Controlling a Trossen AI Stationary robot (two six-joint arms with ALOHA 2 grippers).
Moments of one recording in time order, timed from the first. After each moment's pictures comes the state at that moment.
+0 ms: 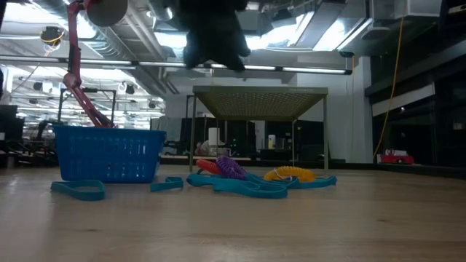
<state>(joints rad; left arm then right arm) -0.19 1.66 1.30 -0.43 -0.02 -0.47 0.82 0.01 0.02 0.23 0.02 -0.11</state>
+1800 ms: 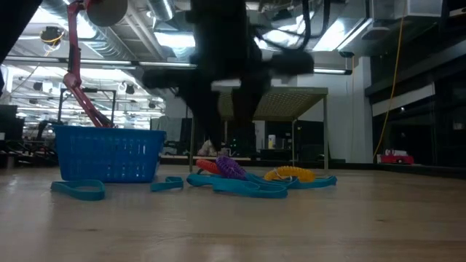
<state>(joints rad) -0.32 2.24 1.92 -1.14 -0.30 -1.51 0.82 0.00 0.02 0.21 0.01 -0.09</state>
